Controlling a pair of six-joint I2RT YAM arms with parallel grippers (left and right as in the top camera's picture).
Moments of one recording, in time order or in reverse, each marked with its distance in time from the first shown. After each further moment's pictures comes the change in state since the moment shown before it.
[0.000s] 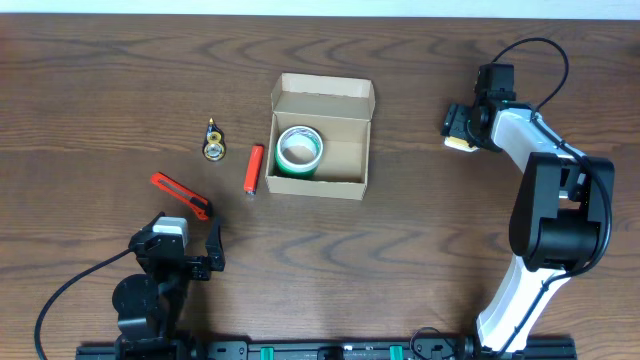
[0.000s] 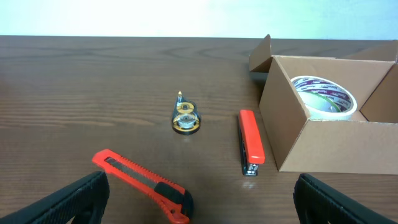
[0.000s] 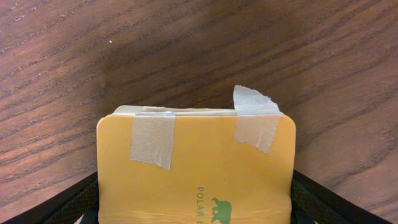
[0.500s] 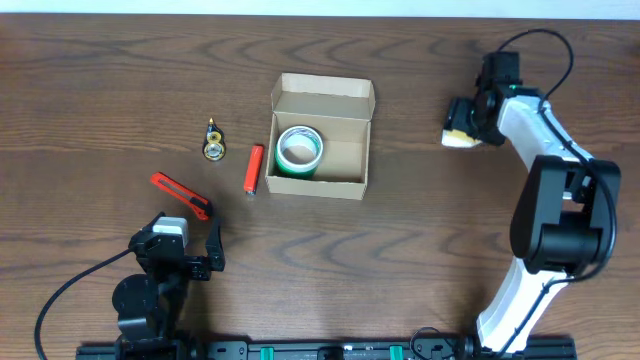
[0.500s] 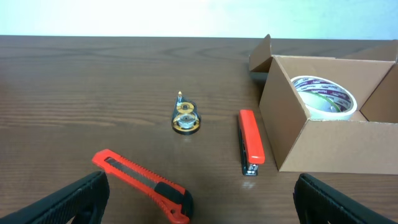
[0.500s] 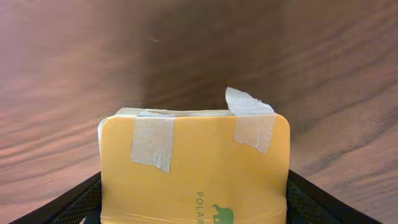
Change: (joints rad) left arm 0.000 0.000 0.000 0.000 0.000 0.000; right arm 0.000 -0.040 0.134 -0.203 -0.095 0.000
